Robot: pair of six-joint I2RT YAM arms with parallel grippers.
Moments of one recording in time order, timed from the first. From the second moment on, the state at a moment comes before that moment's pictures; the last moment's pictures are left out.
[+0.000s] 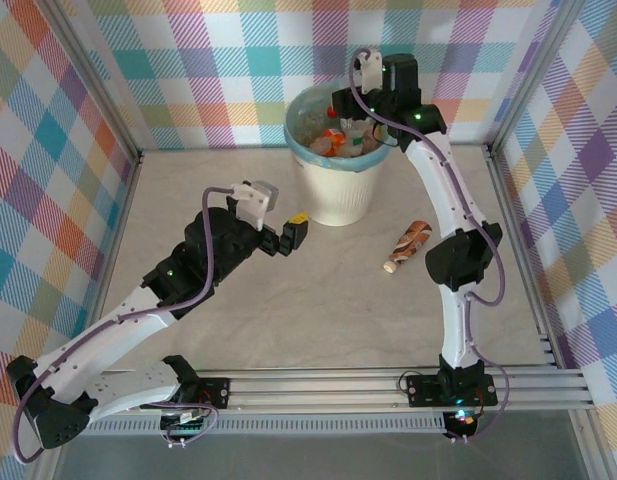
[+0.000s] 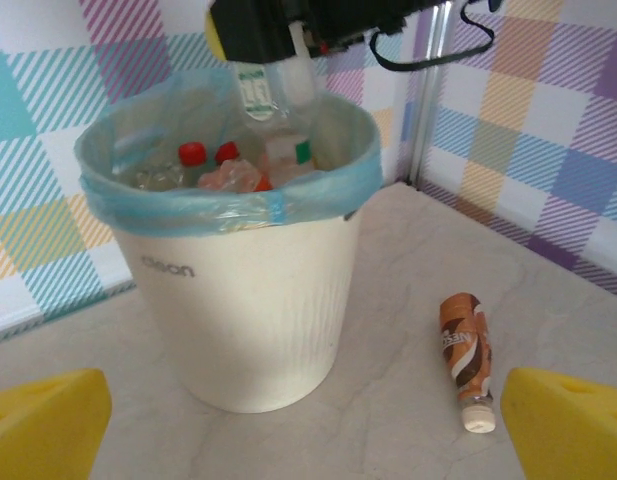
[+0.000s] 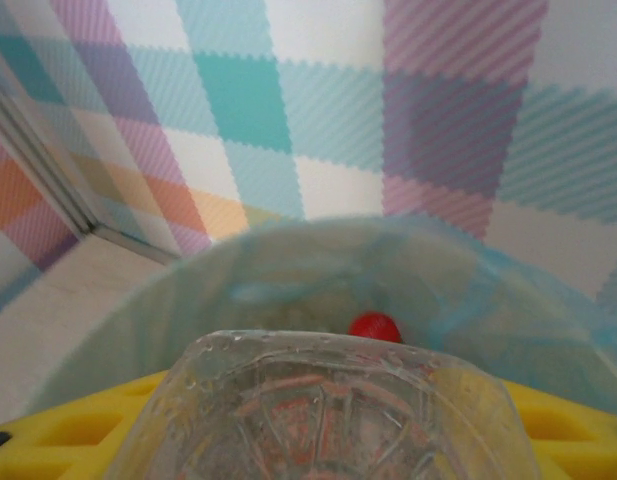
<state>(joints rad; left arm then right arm) -0.78 1.01 1.03 -0.17 -0.20 -0.03 0.34 2.17 2.49 -0.69 -0.20 0.02</state>
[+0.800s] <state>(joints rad) -0.70 1.03 1.03 -0.19 -0.19 -0.14 0.36 2.19 2.50 -0.76 -0.16 0.04</state>
